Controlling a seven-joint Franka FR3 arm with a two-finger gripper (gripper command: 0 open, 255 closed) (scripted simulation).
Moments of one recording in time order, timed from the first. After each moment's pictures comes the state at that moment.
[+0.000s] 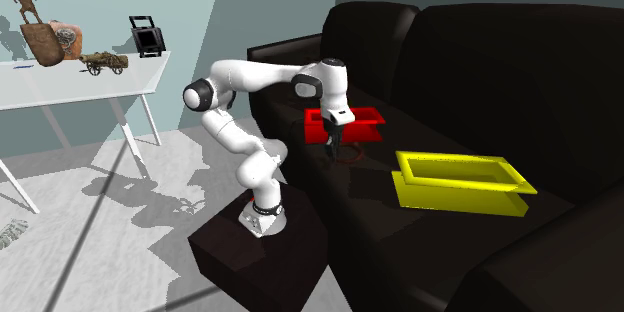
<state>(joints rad) 0.10 -1.01 0.22 -2.59 0.22 1.64 0.05</state>
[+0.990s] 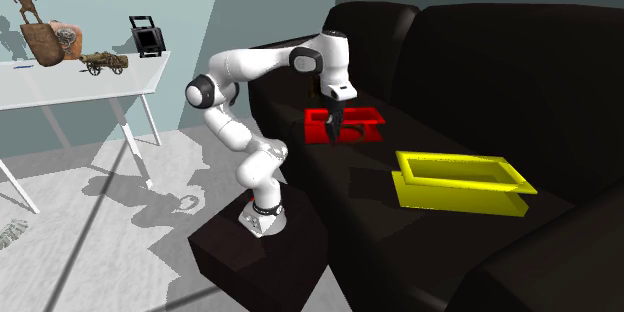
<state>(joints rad) 0.08 -0.94 0.19 -2.35 0.19 1.47 0.06</state>
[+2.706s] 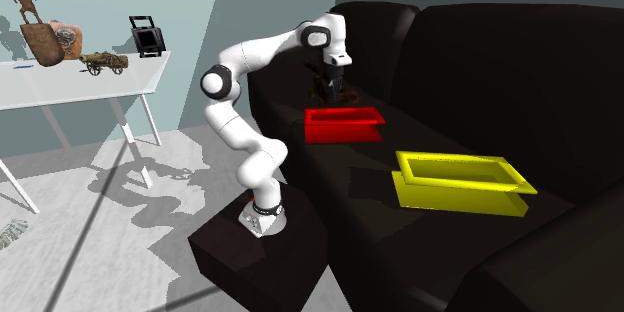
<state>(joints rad) 0.10 -0.85 0.65 -2.01 0.49 1.37 0.55</state>
